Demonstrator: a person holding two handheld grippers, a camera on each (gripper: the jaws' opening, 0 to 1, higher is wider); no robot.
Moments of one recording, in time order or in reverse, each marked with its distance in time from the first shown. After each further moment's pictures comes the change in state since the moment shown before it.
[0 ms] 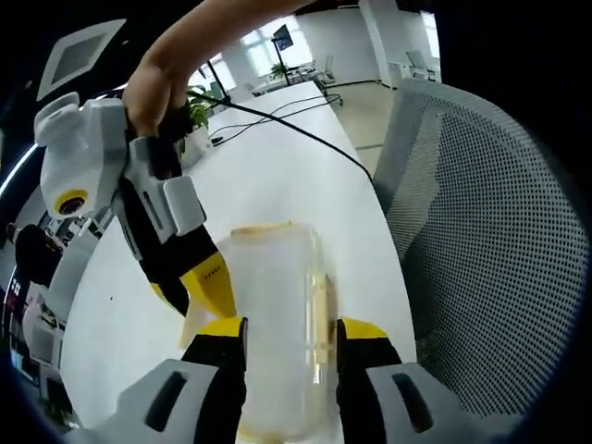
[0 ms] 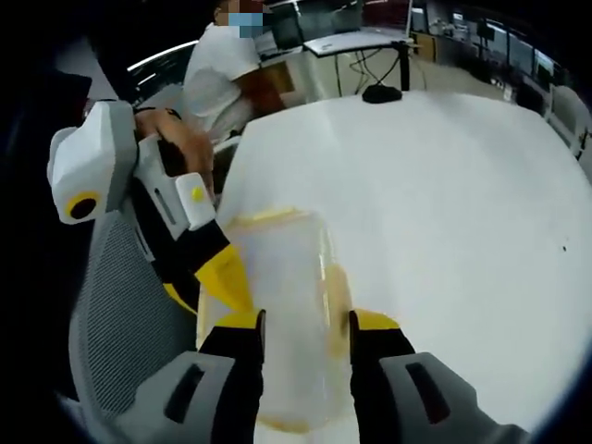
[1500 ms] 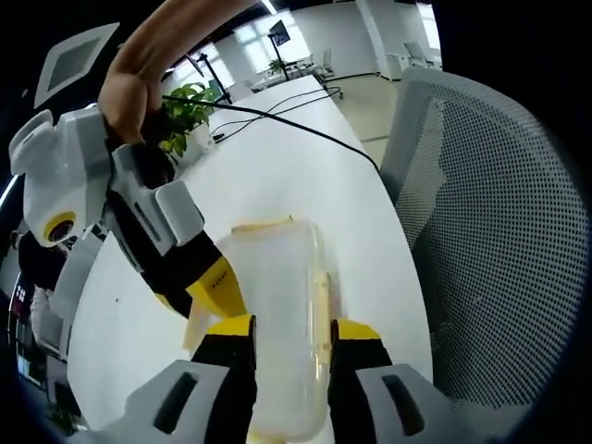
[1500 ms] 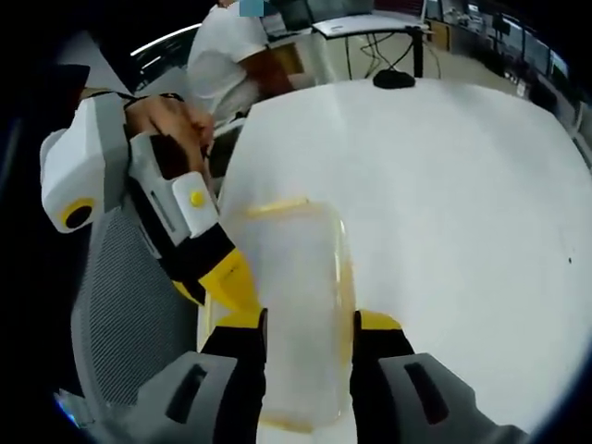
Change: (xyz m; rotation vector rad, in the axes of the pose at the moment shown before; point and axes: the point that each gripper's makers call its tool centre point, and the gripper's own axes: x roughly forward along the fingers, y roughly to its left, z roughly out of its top) left arm 0.000 0.014 -0.001 0.019 0.017 0.004; right arm 0.002 0.004 -0.001 -0.025 0.105 0.019
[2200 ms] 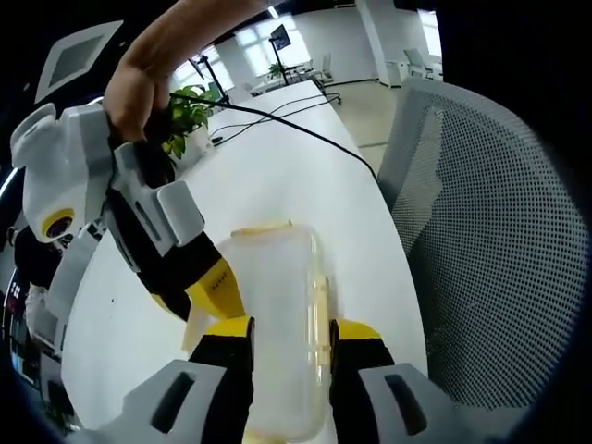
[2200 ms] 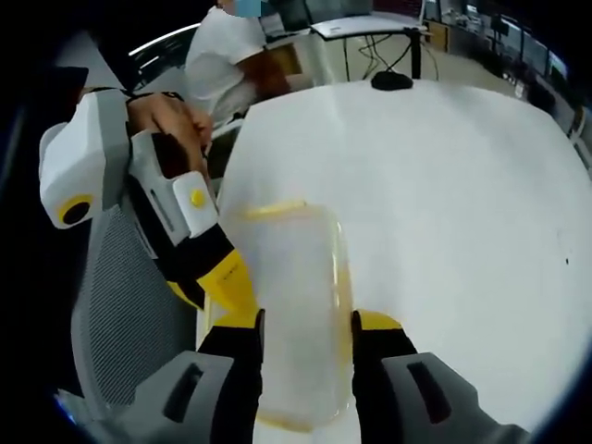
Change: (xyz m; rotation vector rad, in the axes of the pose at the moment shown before) left arm 0.003 -0.004 0.001 -0.016 -0.021 -0.022; right arm 0.000 -0.006 0.004 -0.002 -0.008 -0.010
